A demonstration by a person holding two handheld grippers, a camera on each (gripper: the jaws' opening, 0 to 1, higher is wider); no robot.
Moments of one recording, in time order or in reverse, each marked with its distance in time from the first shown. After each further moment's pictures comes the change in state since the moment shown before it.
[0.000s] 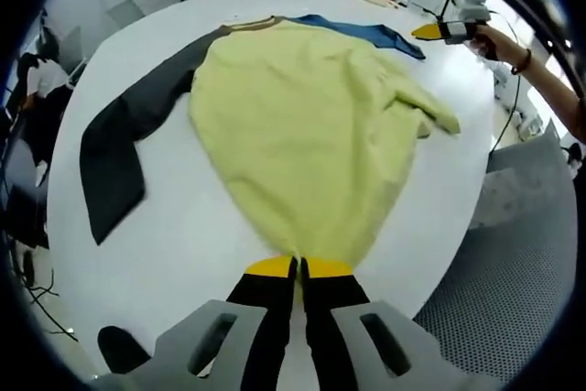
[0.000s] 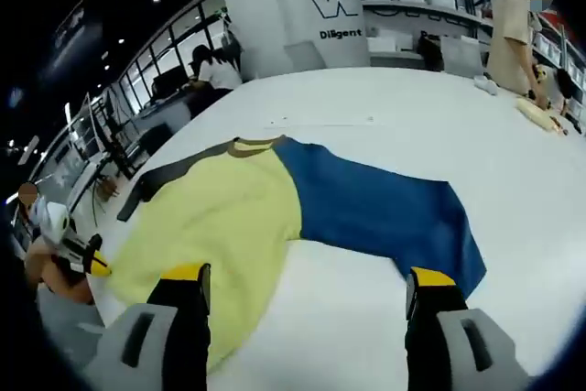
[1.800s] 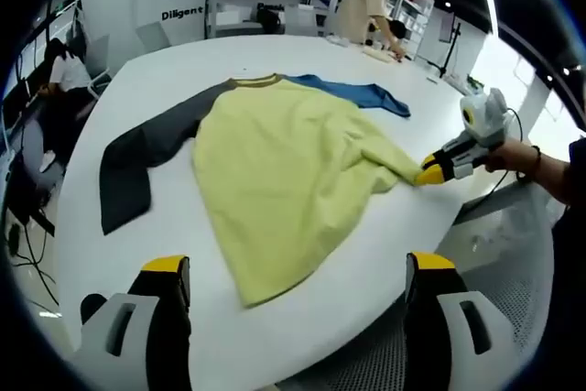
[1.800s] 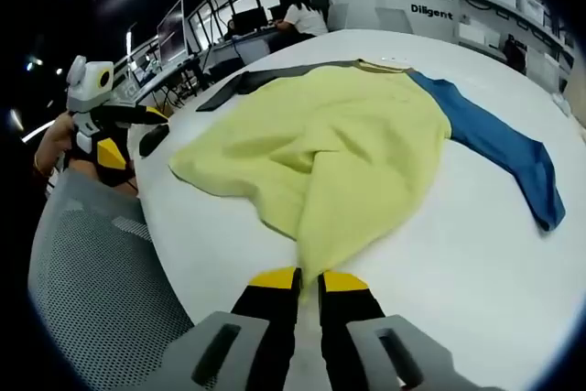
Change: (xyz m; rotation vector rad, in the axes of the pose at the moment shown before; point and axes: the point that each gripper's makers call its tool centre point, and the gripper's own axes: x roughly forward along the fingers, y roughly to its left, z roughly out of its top) left arm -0.046 -0.042 0.027 -0.102 -0.250 0.009; right arm -0.016 0.103 -0.124 -0.244 0.201 0.206
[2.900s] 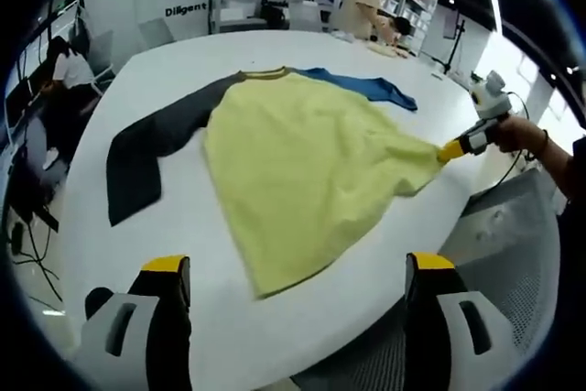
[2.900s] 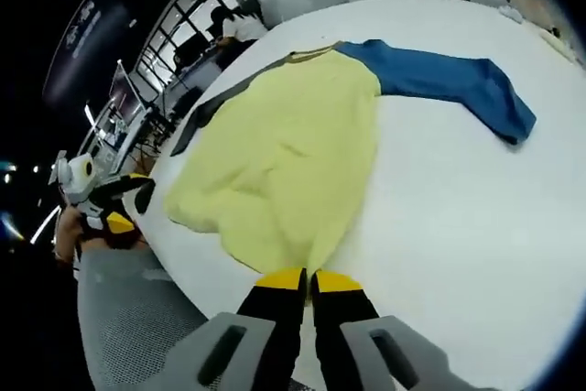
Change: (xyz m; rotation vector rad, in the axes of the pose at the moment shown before) left arm 0.000 0.017 -0.014 0.009 0.034 0.022; right arm -0.027 -0.028 -0.017 0.404 0.048 -0.015
